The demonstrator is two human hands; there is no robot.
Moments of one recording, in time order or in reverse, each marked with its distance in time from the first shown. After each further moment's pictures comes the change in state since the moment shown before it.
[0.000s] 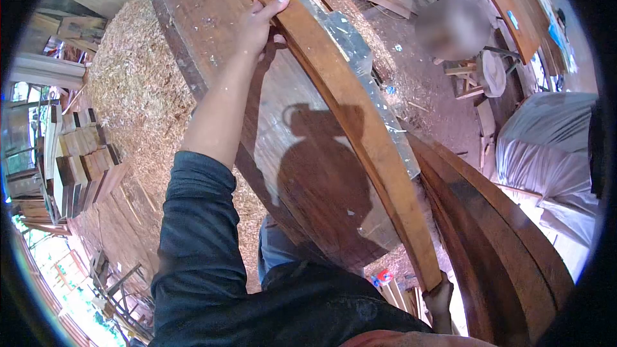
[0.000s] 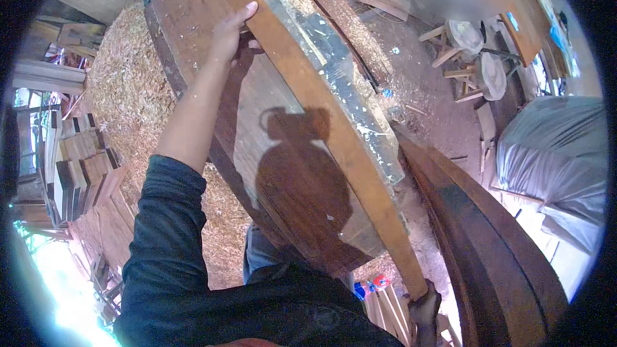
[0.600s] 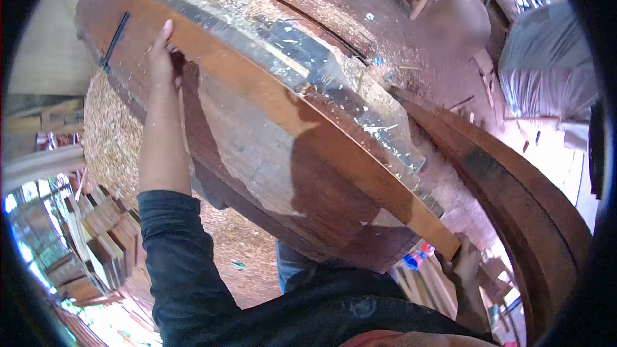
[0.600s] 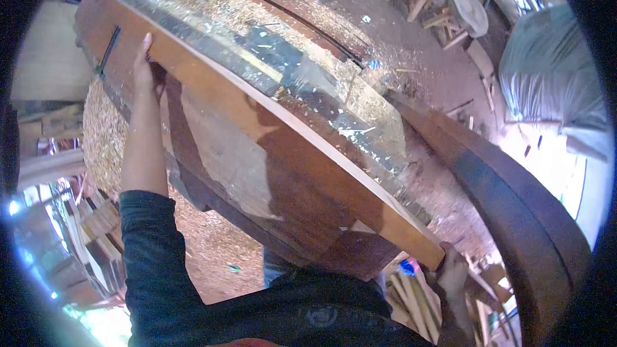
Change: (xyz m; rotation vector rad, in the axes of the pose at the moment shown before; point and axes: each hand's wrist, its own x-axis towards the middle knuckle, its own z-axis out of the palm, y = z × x) left_hand 0.083 0.046 -0.038 0.045 0.063 -0.022; right_hand 0.038 -0.081 0.023 -0.255 0.149 -0.190
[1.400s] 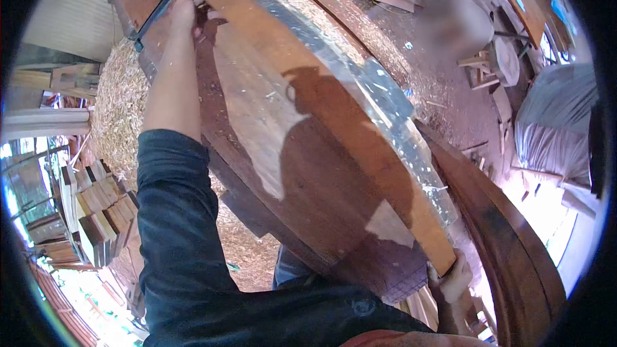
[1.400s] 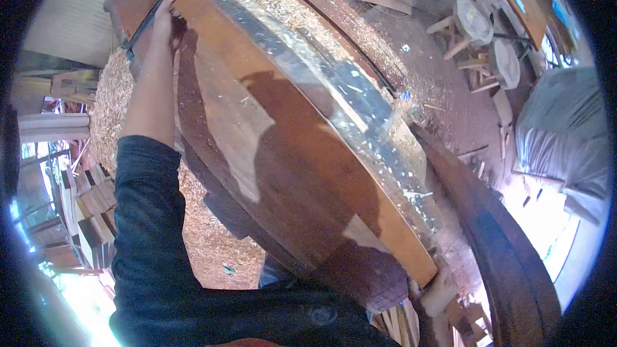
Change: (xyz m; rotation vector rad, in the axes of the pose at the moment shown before) left_hand 0.164 0.061 -0.084 0.066 0.032 0.077; right_hand 0.104 -0.175 0.003 0.001 0.158 -0.066
